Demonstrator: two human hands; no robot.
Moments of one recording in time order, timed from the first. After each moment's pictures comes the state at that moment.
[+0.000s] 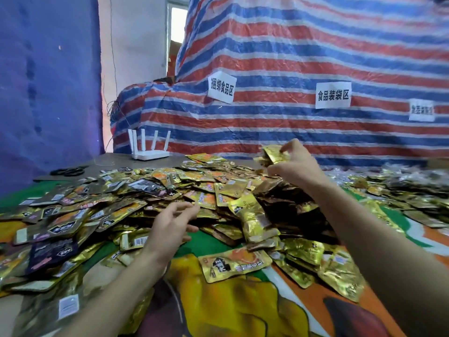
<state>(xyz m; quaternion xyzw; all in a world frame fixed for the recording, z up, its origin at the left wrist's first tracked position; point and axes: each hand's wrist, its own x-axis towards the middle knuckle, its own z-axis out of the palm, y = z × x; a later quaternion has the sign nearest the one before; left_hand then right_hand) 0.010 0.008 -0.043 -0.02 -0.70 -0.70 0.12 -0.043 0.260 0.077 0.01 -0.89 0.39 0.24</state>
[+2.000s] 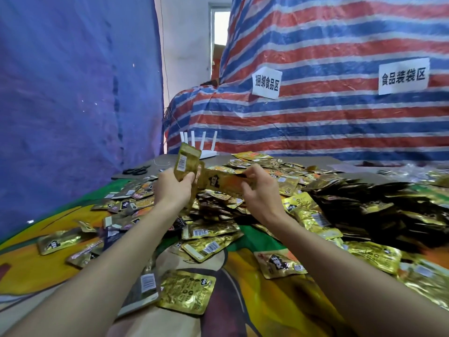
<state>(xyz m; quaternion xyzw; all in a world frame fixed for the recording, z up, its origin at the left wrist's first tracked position) -0.018 -0.081 0.009 0.14 -0.80 -0.48 0.34 -0.064 0.103 -0.014 0.23 -0.80 0.46 0.31</state>
